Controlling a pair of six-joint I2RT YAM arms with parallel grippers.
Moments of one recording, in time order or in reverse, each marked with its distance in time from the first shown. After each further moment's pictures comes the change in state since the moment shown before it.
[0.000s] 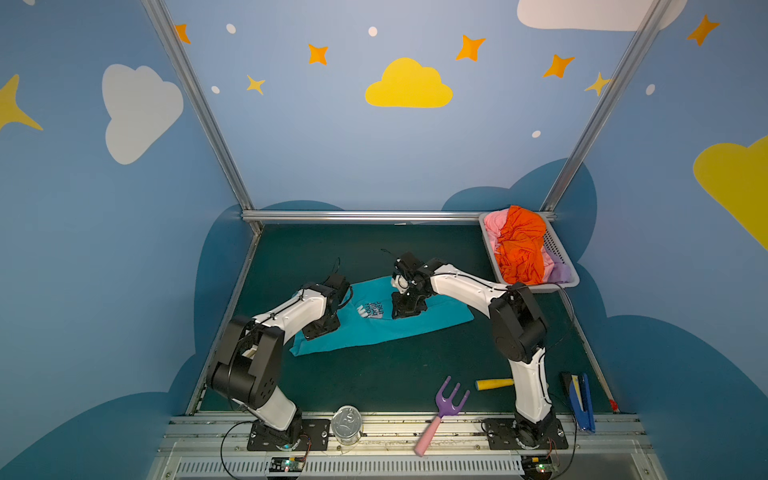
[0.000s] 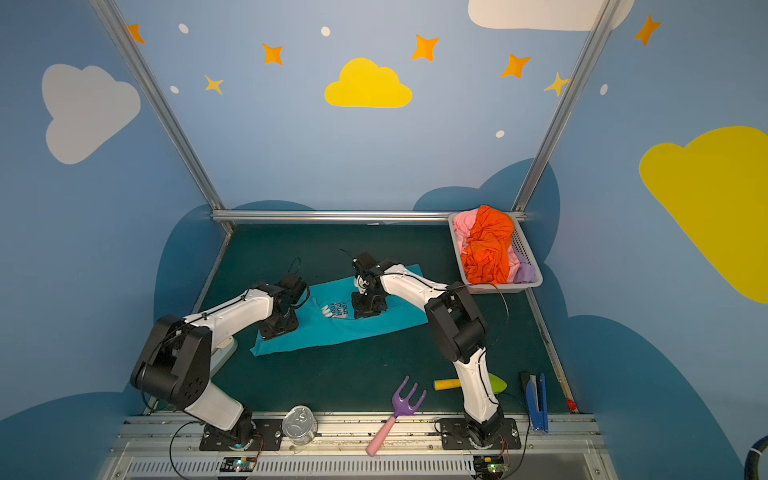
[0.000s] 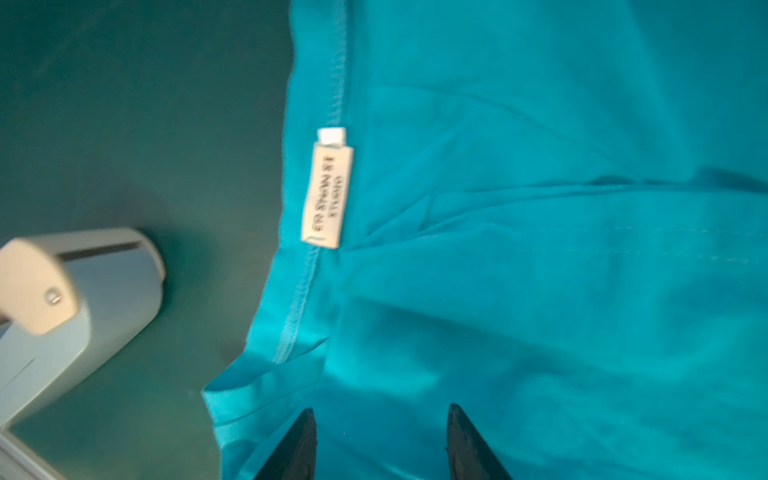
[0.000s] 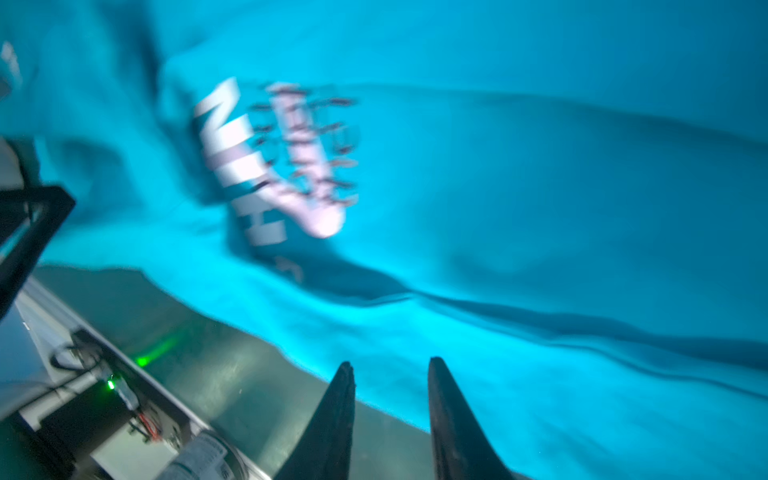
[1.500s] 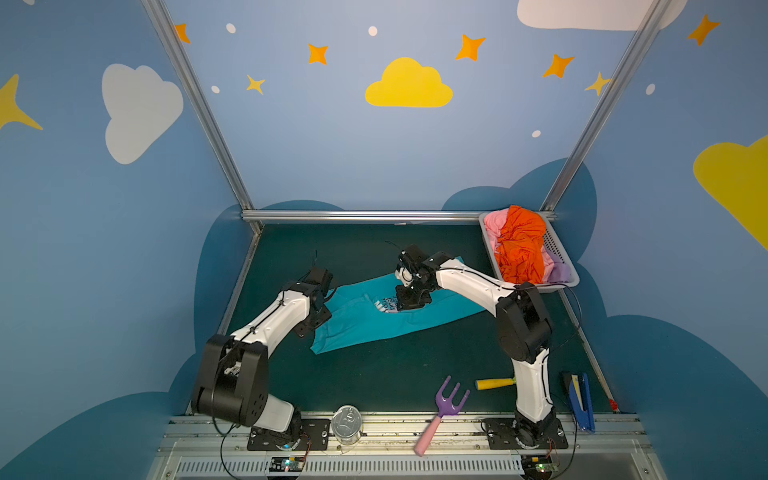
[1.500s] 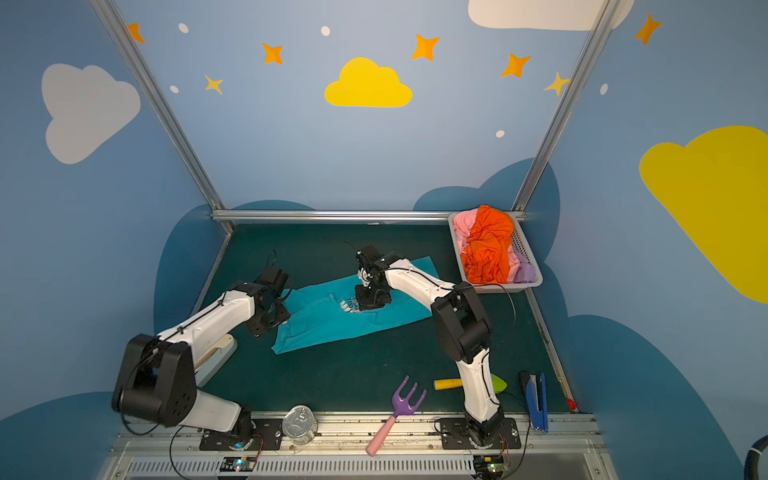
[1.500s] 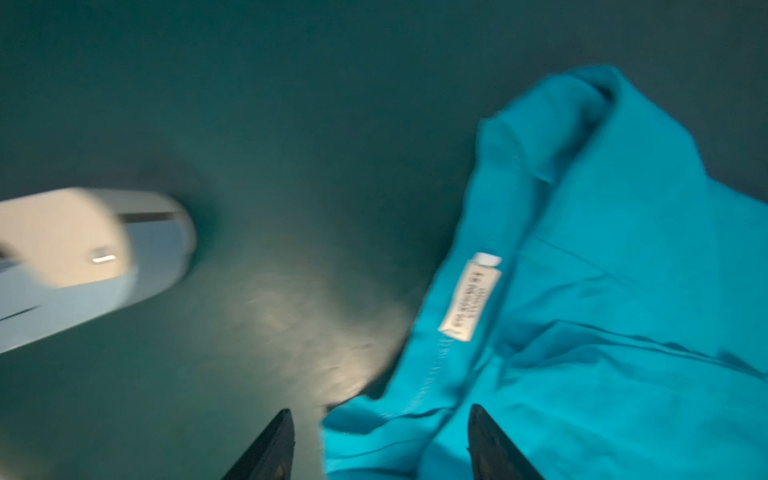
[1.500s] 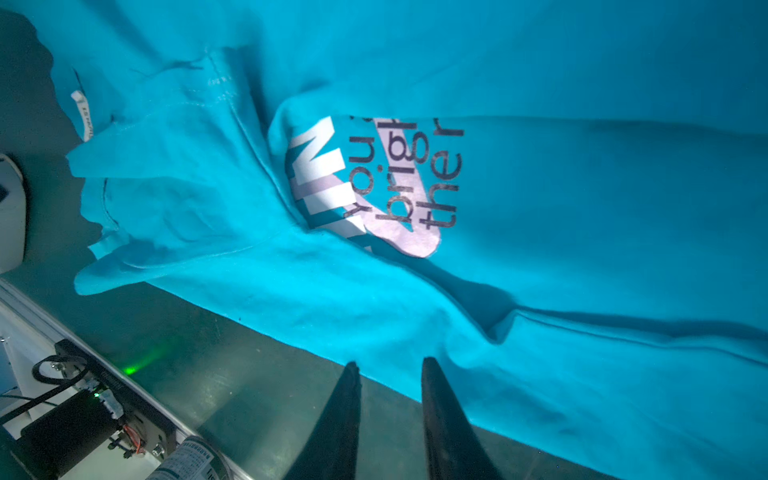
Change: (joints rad) left arm 0.106 -0.033 0.028 0.050 0.114 -0.117; right arm -0.068 -0.032 -0.006 -0.029 0.049 -0.025
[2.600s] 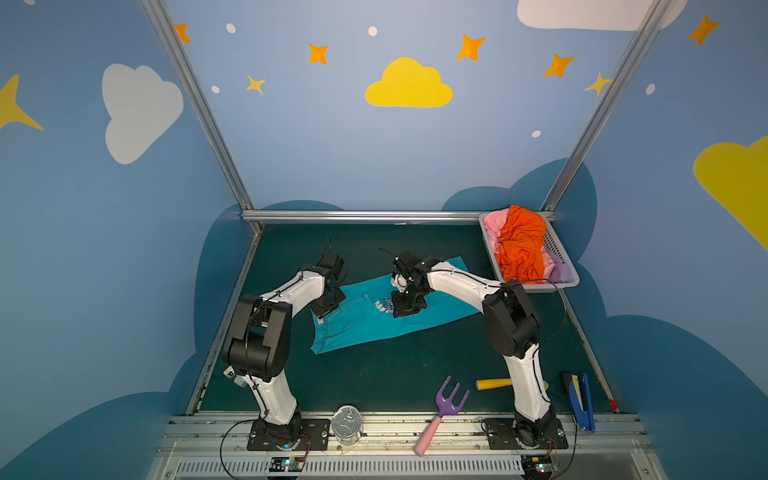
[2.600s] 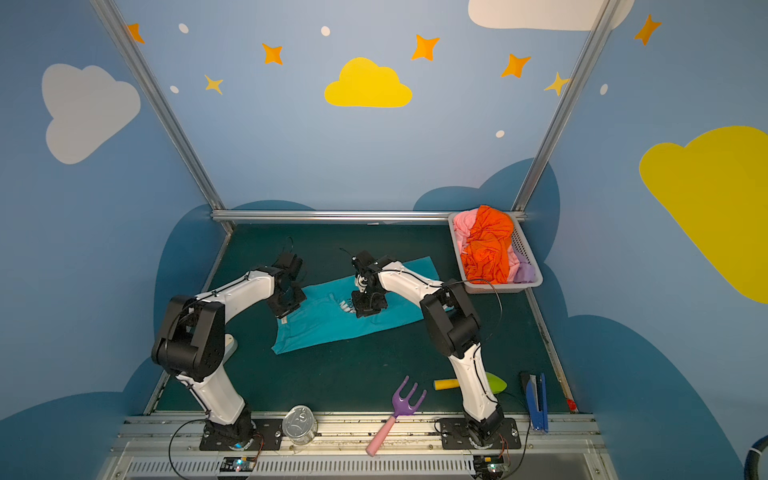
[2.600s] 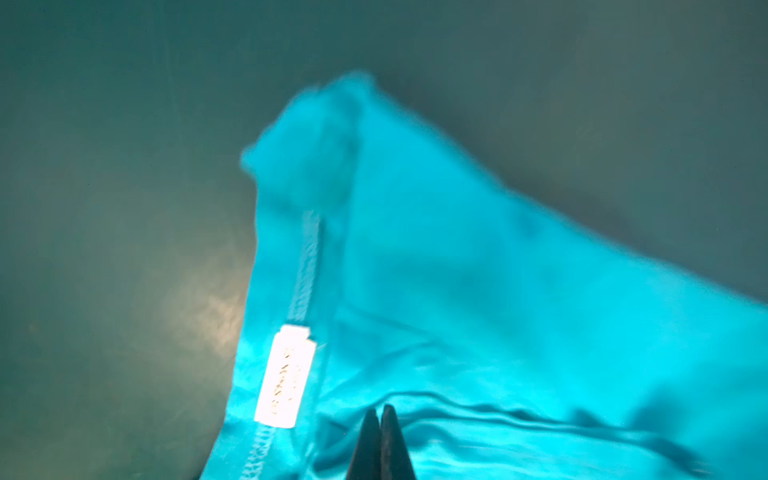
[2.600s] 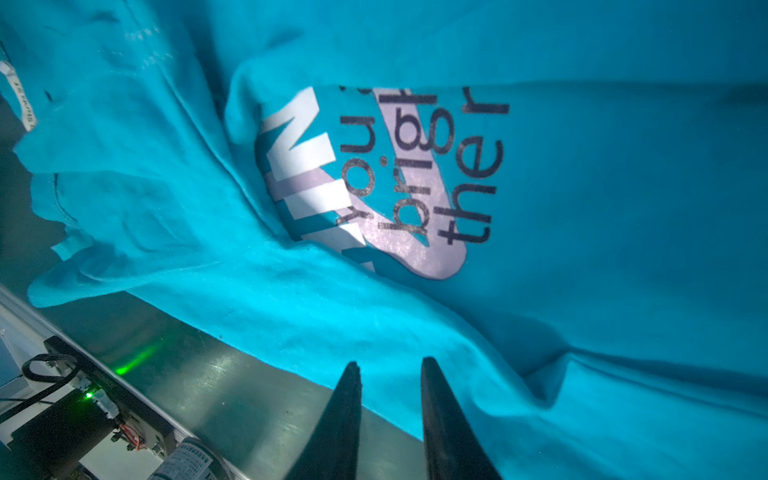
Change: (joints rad) left arm -0.002 0.242 0.212 0.105 0.104 0.051; right arm 0.011 0.093 0.035 -0.010 -0.038 0.012
